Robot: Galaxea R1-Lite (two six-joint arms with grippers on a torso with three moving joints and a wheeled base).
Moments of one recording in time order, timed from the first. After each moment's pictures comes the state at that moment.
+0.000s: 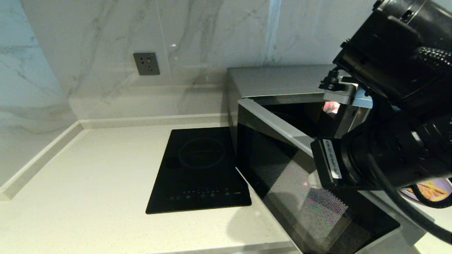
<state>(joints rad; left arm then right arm) 0.00 0.00 0.00 -0.01 0.02 -0.07 0.92 1.74 -1.97 1.27 -0.27 0.82</state>
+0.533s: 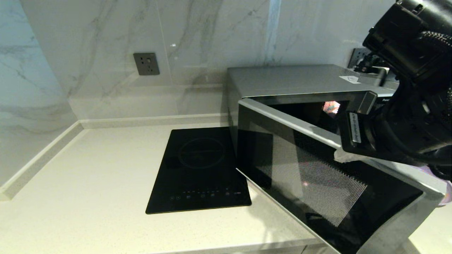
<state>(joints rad) 0.00 0.00 0.00 -0.01 0.02 -0.07 0.72 1.71 -1.97 1.26 -0.29 0.82</state>
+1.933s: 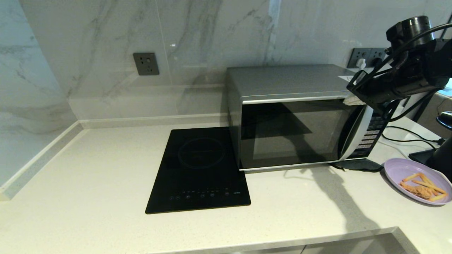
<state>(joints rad) 0.00 0.00 0.00 -0.01 0.02 -0.07 0.08 1.95 -1.97 0.57 -0.04 0.74</state>
